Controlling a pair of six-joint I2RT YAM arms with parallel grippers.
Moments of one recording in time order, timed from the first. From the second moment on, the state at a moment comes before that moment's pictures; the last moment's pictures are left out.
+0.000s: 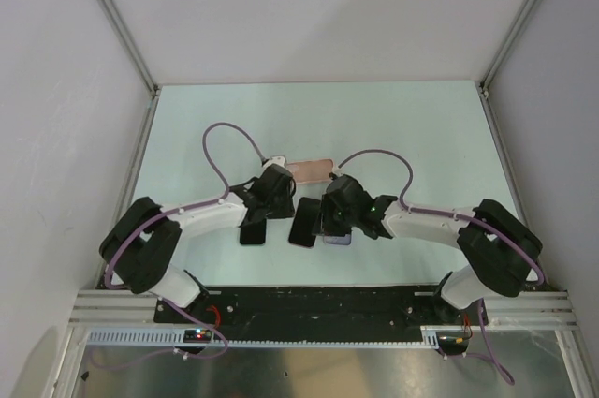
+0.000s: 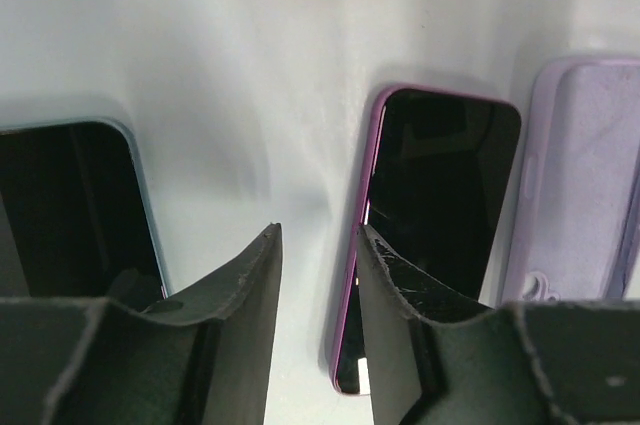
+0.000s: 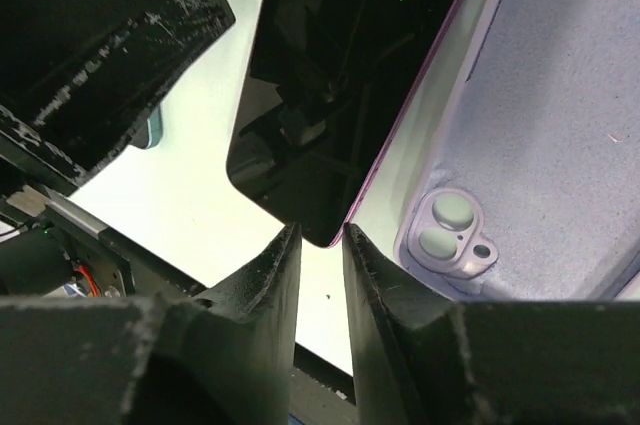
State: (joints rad) left arm -0.73 1.49 0.75 -0.19 -0.17 -0.67; right arm 0.89 1.51 0.78 -0.13 -0.08 0.89
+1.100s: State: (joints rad) left arm -0.72 1.82 1.05 -0.20 0.07 -0.59; right arm 0.64 1.39 0.69 -0.26 0.06 0.85
